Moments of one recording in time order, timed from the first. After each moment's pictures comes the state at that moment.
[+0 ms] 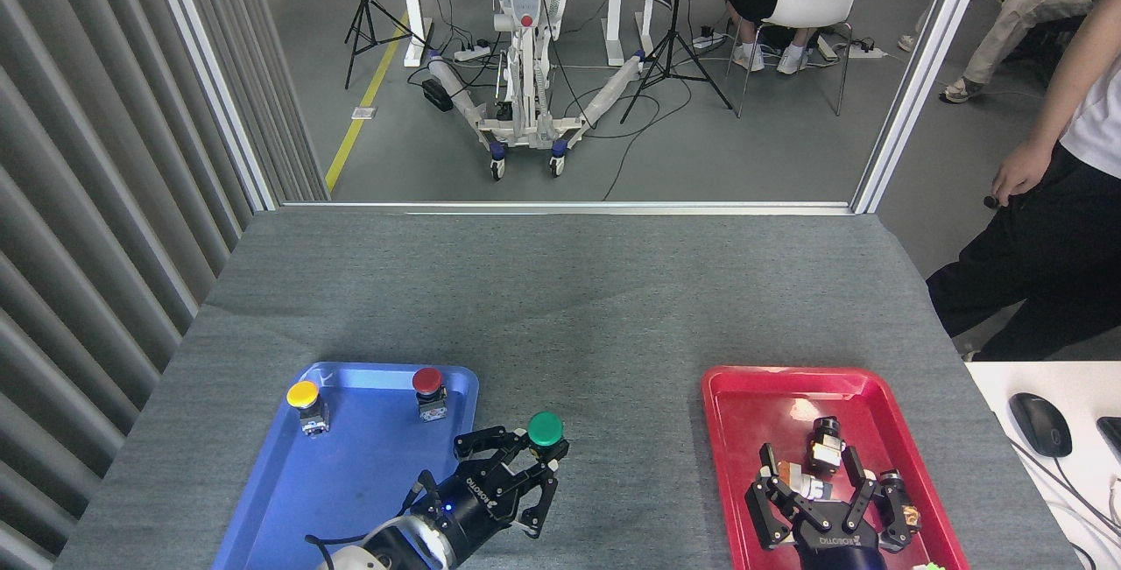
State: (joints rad) left arm -0.38 0.23 -0.80 -1.18 -1.21 -0.15 0.23; right arm 0.13 0.01 -0.06 -1.53 1.42 -0.09 -0.20
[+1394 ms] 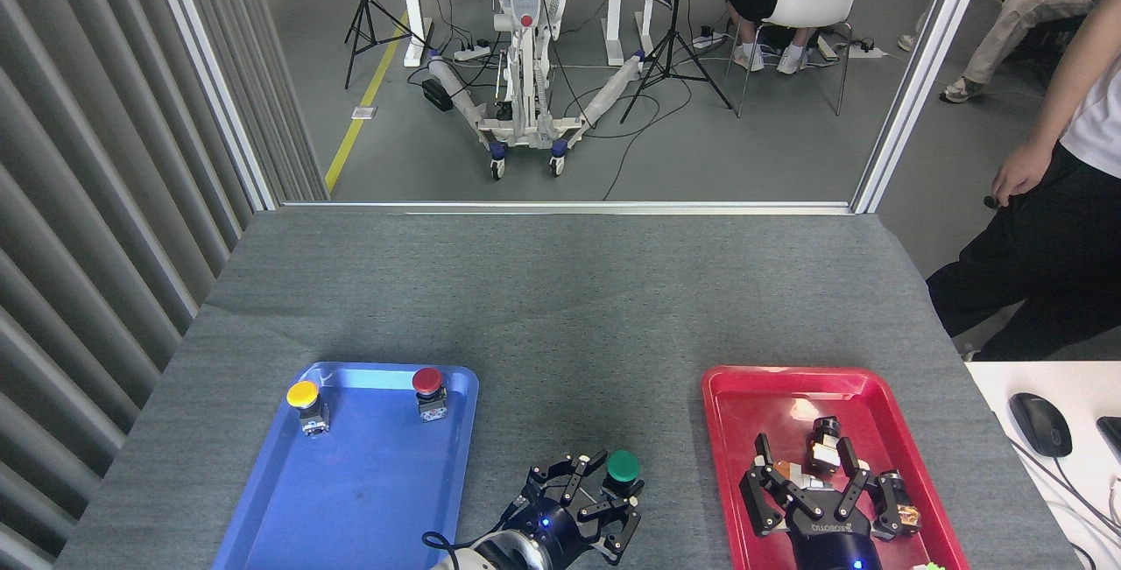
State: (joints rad) left arm -0.47 -0.05 -0.88 -0.79 -1.22 -0.07 0.21; right arm 0.09 0.00 -0.03 -1.49 1.43 -0.04 -0.19
